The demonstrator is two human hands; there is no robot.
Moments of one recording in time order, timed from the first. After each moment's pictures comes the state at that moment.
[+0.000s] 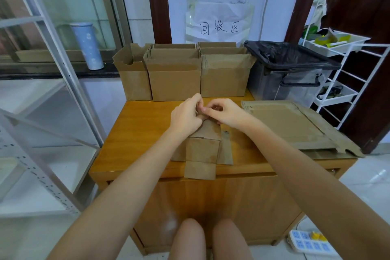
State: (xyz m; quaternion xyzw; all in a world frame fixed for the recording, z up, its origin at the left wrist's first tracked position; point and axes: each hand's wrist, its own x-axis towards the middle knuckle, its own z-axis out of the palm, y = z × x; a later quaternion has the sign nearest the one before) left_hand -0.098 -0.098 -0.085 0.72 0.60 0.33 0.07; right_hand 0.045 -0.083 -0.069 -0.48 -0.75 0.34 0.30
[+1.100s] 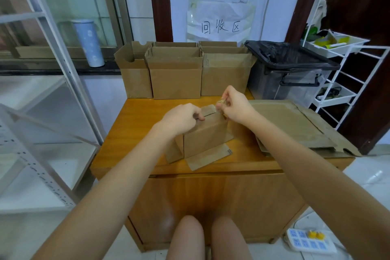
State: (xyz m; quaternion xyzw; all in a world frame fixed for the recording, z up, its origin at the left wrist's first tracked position) left_hand -0.114 -0.123 -0.056 0.77 0.61 0.14 0.15; right_hand 0.057 -0.079 -0.065 -0.59 -0.73 0.18 0.30
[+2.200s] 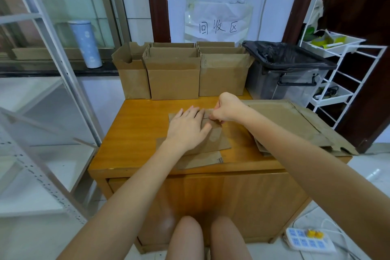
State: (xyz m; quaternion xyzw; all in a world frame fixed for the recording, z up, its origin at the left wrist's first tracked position) left_hand -0.099 -0.119 -0.106 0.79 0.60 0.13 -0.06; right_hand 0.034 -0.080 -0.050 -0.66 -0.71 0.20 0.14
